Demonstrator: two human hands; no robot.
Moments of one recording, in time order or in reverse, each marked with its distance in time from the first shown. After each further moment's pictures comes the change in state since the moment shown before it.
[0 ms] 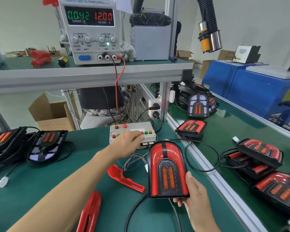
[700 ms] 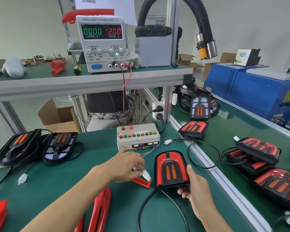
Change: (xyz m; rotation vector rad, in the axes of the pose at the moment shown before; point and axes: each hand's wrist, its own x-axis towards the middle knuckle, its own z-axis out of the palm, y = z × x) left_hand -0.072 -0.013 0.001 0.336 -0.229 0.250; right_hand 0.009 -0.010 0.006 -0.013 0.171 0.219
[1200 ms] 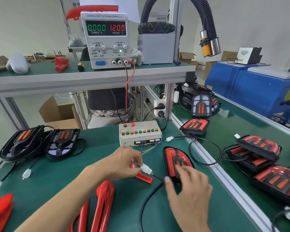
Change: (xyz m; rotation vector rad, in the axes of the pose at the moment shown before) left_hand -0.028 0.008 -0.019 -0.188 0.104 0.001; right_hand -0.053 0.011 0.031 -0.966 0.446 -0.816
